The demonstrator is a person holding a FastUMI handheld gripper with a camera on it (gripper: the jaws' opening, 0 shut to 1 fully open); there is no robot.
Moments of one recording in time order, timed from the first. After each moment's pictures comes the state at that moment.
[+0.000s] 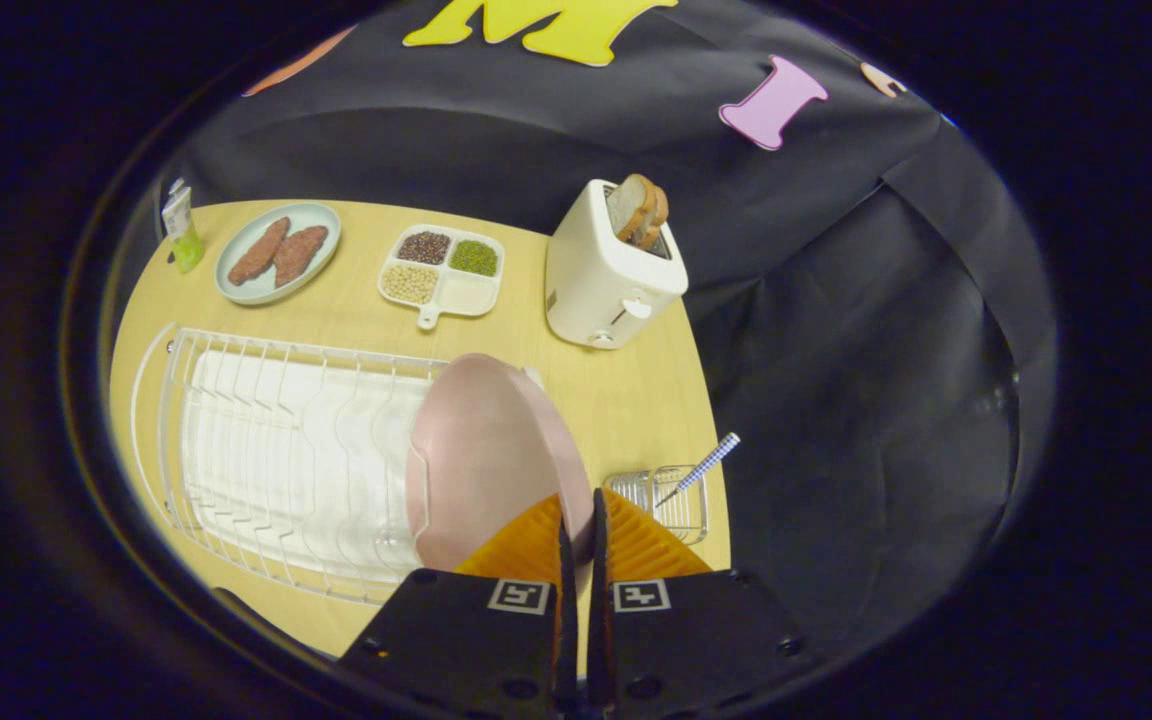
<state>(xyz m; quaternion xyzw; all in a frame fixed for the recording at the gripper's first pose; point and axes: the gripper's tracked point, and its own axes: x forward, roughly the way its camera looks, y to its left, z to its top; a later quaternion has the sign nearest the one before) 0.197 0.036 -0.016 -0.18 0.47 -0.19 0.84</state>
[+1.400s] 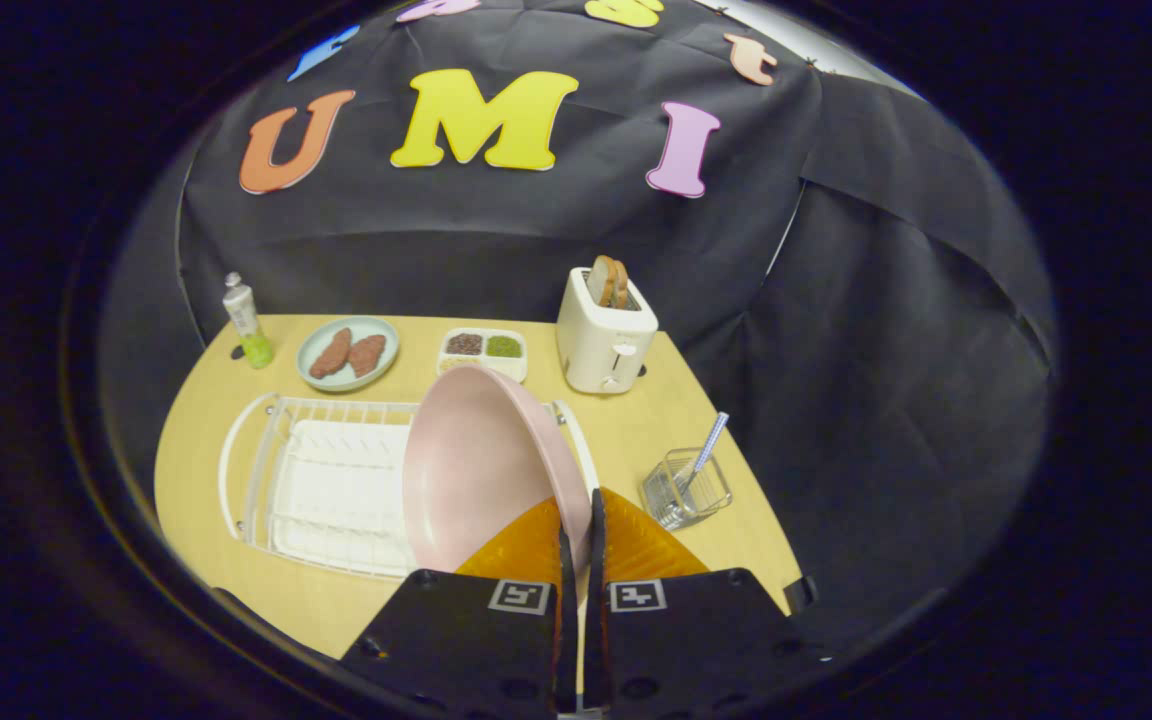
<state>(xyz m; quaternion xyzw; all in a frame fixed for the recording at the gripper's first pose) 0.078 0.071 -0.013 -0.03 0.31 -0.09 0.95</state>
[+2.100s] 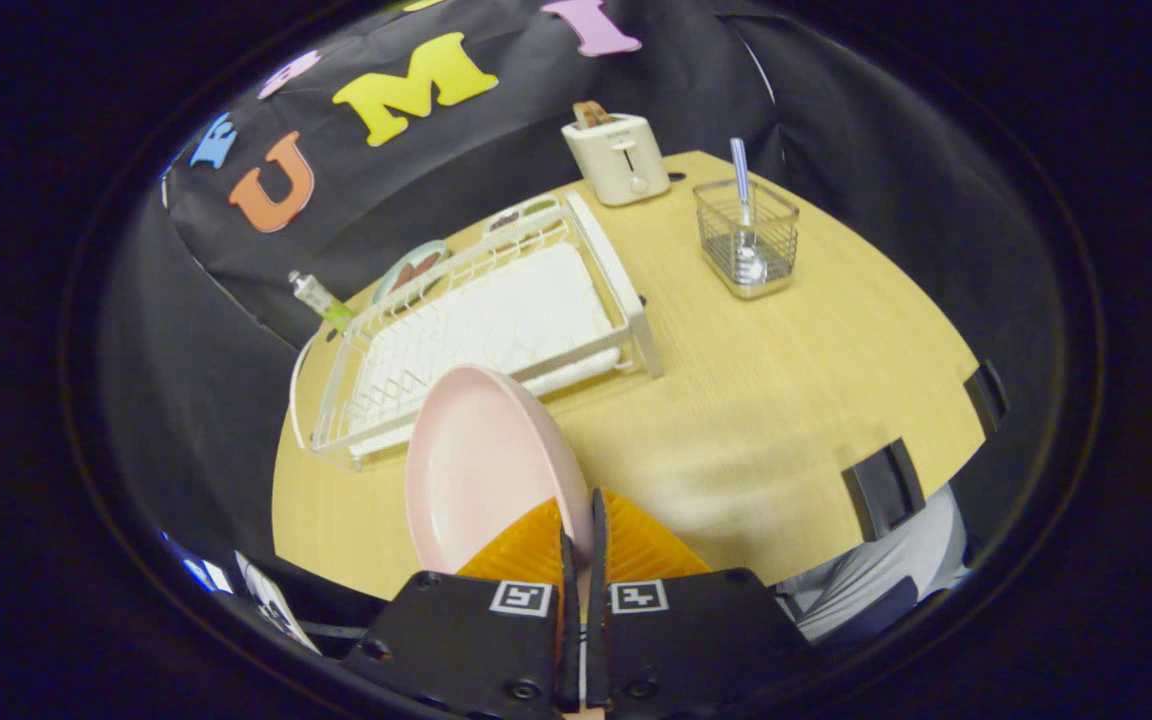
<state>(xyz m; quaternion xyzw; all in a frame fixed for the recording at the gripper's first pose) -0.015 0.048 -0.203 0.17 0.45 0.03 0.88</state>
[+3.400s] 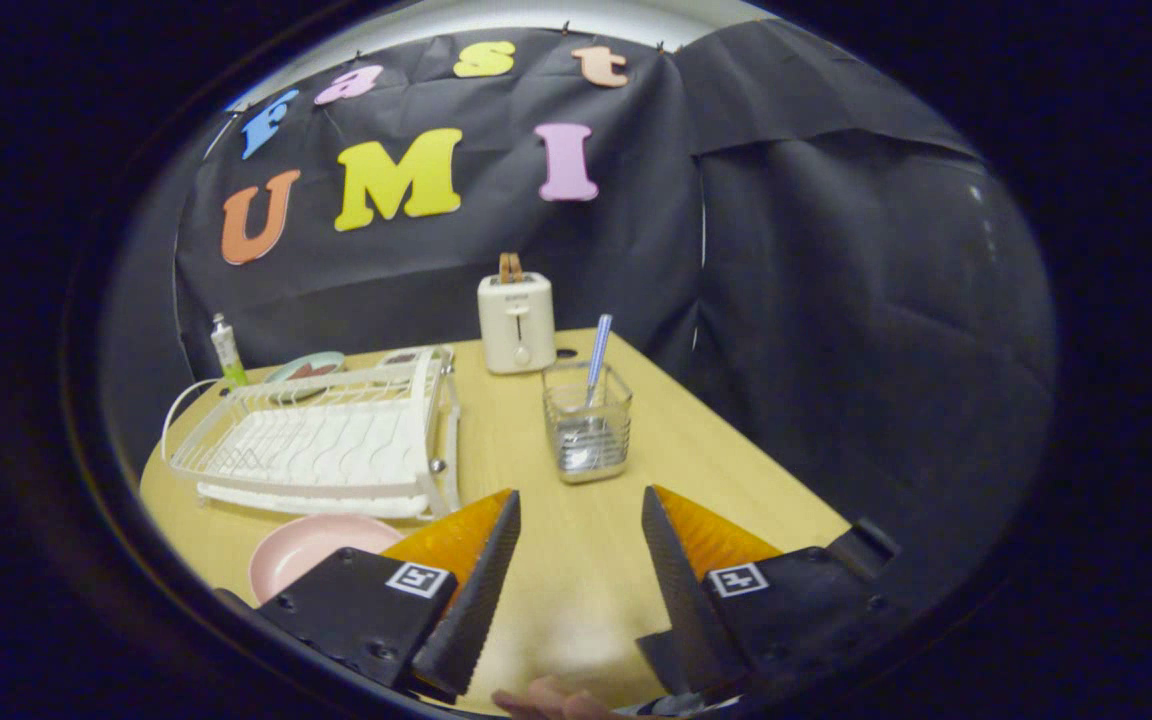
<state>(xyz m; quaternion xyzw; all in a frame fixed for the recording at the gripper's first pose) 0.053 -0.124 -0.139 0.03 0.14 -0.12 0.98</state>
